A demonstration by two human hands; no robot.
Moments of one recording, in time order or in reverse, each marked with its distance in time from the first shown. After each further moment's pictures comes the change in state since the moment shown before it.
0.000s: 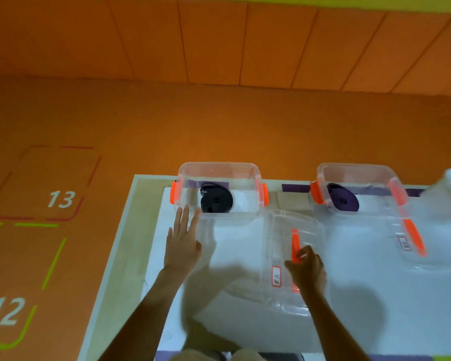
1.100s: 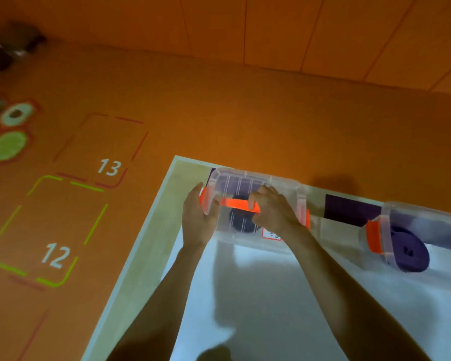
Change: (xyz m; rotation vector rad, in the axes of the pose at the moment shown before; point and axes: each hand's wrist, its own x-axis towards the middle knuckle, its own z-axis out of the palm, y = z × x) left_hand 0.108 -0.008 -0.026 -0.534 0.425 -0.373; right_hand 0.094 -0.258 0.033 -0.398 -0.412 -1.064
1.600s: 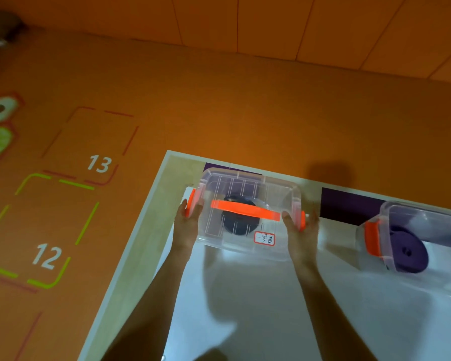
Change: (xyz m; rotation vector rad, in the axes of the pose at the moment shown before) left_hand 0.014 -0.021 0.021 -0.305 -0.138 -0.411; right_hand -0.053 0.057 0.057 0.866 0.567 0.758
